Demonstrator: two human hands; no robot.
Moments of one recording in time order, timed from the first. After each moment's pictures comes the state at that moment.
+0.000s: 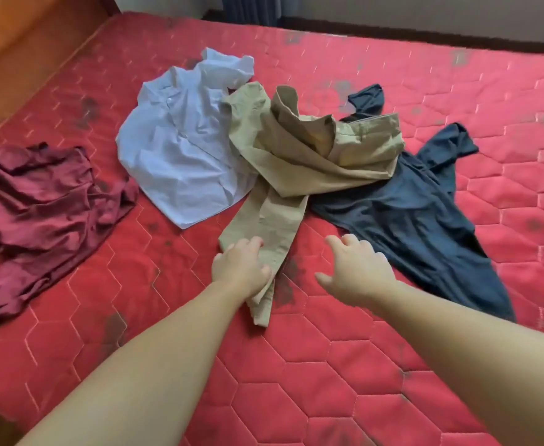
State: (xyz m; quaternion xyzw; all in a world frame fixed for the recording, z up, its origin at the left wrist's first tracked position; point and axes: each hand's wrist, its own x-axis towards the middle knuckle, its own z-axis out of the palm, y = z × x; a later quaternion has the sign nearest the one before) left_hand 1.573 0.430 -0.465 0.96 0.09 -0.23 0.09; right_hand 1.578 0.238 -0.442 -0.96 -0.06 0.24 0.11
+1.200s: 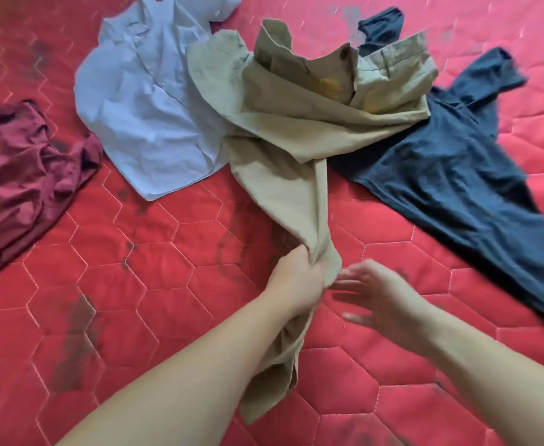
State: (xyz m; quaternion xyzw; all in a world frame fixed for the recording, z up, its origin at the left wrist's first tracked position) left_hand 1.535 0.364 -0.548 0.85 0.13 -0.27 0.44; right_hand 1.520 0.214 -0.549 -0.59 0.24 0.43 0.63
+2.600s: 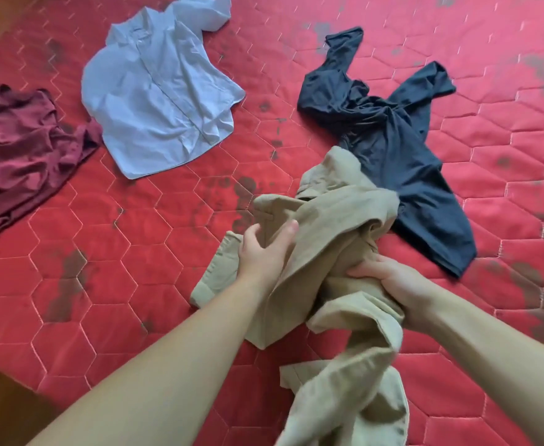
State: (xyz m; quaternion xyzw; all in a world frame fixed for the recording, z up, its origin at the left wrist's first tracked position) left_hand 1.450 0.299 -0.509 0.73 0.33 -0.15 0.58; right_hand 1.447 0.102 -0.490 -0.53 0.22 0.39 0.72
